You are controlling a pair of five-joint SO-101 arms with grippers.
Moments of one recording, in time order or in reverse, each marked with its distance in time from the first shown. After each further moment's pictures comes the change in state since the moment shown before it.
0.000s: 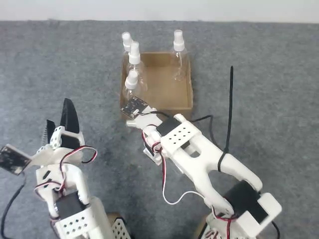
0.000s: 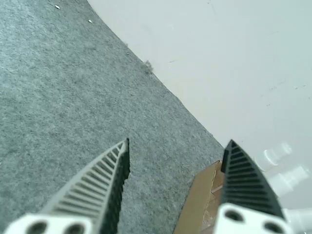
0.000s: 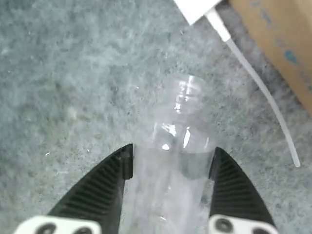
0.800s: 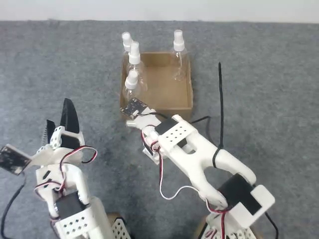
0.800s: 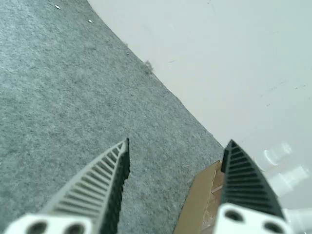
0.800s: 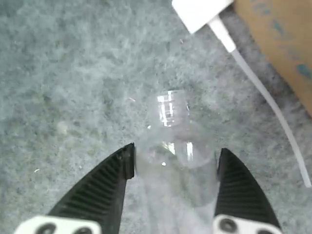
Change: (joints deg) left arm 0.0 0.0 0.0 0.0 0.0; right arm 0.9 5.0 0.0 -4.5 0.1
